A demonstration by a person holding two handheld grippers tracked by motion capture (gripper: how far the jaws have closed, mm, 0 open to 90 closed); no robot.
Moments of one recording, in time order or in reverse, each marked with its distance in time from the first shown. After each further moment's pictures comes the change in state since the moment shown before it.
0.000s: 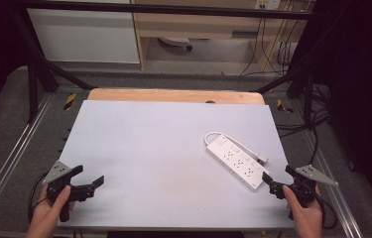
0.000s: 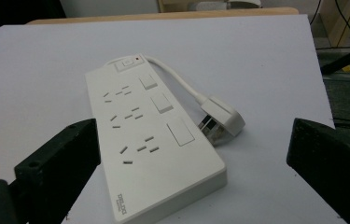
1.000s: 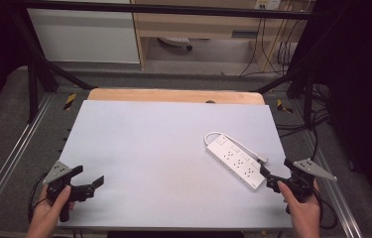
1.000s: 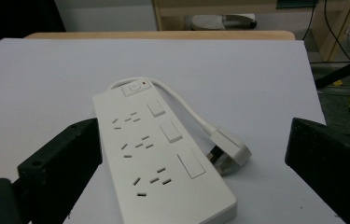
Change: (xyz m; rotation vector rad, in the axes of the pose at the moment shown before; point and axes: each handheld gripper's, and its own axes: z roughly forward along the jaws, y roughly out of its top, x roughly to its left) left arm 0.001 -0.001 0.001 0.009 0.001 0.000; right arm 0.016 0.022 0.002 -0.033 -0.036 -0.030
